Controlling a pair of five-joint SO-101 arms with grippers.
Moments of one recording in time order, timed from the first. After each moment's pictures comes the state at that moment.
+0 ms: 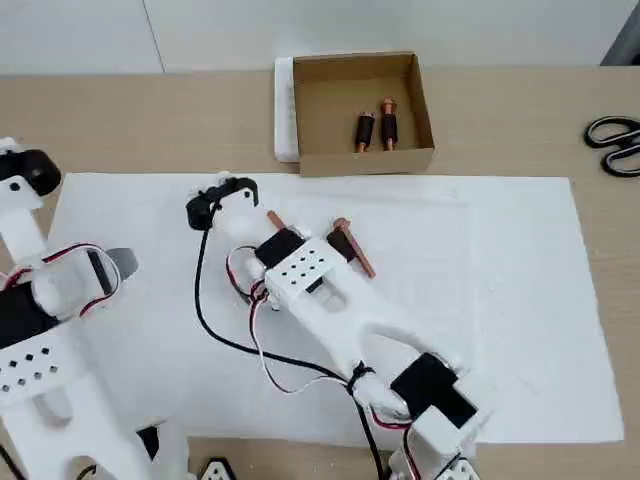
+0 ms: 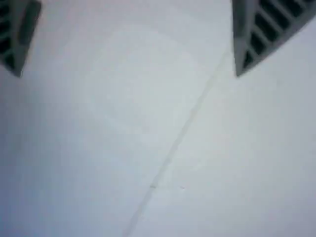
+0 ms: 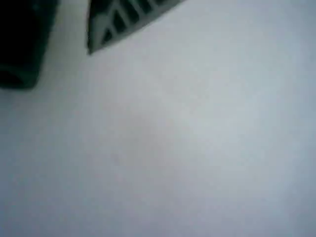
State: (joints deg) left arm -27.4 -40.0 19.9 94.9 6.5; right arm -45.1 9.8 11.3 61.1 -8.5
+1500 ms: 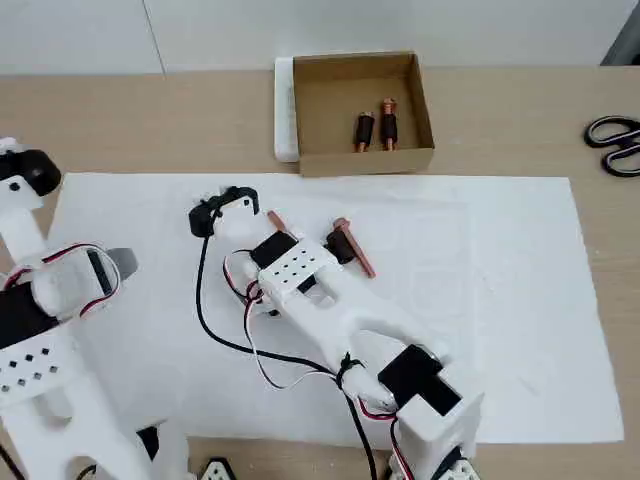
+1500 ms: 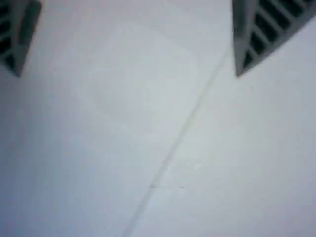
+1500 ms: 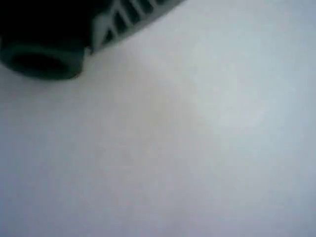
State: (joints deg) left arm -27.4 -40.0 19.9 94.9 6.5; right arm -45.9 15.7 10.5 60.7 -8.5
